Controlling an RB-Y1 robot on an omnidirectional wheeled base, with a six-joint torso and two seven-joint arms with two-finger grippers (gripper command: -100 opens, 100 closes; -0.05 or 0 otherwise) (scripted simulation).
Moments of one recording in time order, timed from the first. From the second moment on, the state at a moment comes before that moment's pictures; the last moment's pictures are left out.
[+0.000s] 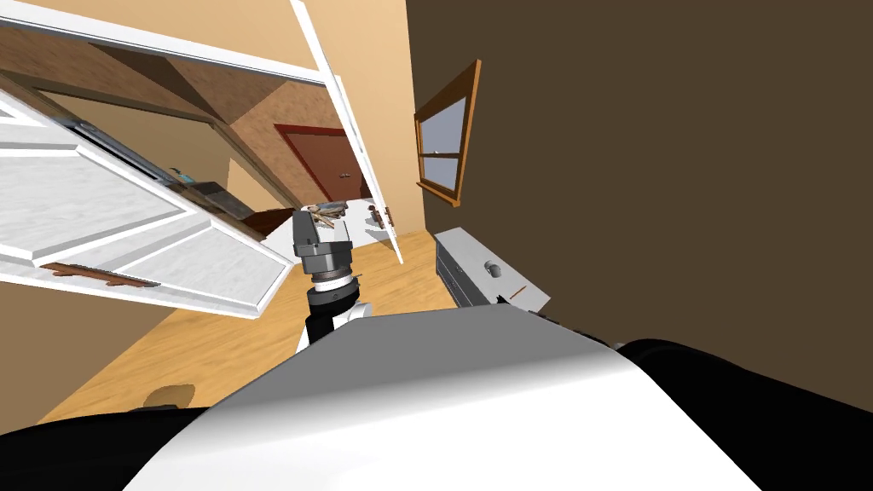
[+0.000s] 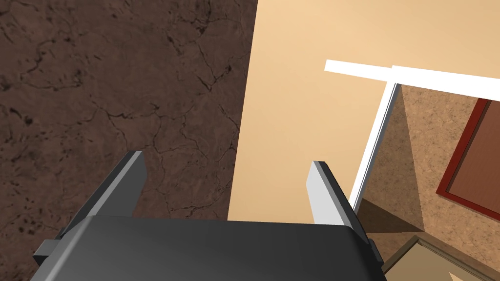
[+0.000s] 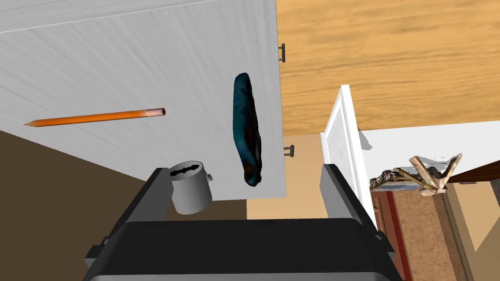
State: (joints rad) left arm 0.53 0.04 -0.05 -2.39 -0.07 -0.57 -0.07; right arm 1.12 -1.18 0.04 -1.85 0.48 -0.23 0.31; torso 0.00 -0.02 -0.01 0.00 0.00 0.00
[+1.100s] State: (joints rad) left arm 0.53 0.04 -0.05 -2.39 -0.07 -0.57 -0.07; right arm 1.09 -1.28 0.14 -1.71 0.44 -0.20 0.29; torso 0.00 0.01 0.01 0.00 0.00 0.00
